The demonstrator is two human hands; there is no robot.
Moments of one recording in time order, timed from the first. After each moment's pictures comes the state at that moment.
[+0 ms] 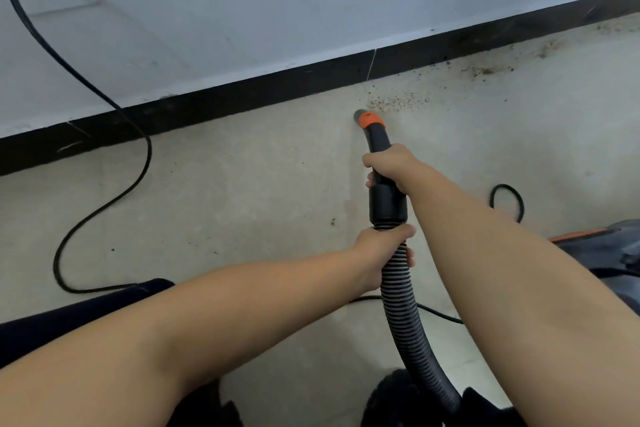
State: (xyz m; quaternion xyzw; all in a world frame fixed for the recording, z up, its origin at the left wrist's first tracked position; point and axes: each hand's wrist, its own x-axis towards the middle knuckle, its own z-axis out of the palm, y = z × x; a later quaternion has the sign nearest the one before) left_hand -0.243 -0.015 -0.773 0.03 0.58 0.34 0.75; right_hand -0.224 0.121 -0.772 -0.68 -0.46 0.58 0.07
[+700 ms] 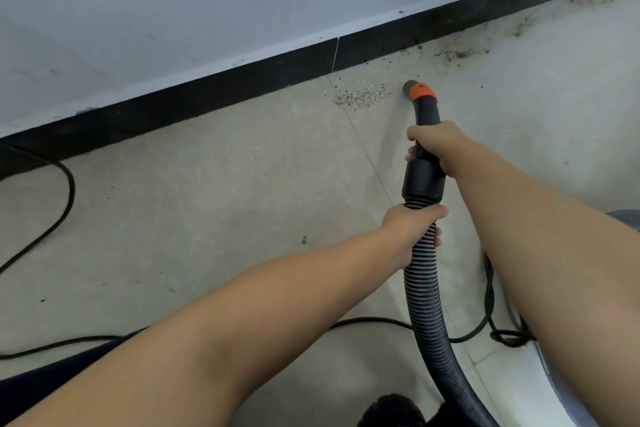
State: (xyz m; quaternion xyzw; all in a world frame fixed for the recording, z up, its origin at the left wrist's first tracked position) left_hand -0.194 0.072 -0.782 0.07 0.56 0.29 0.77; right_hand -0.143 0.205 -0.777 -0.75 -0.39 0.52 0.15
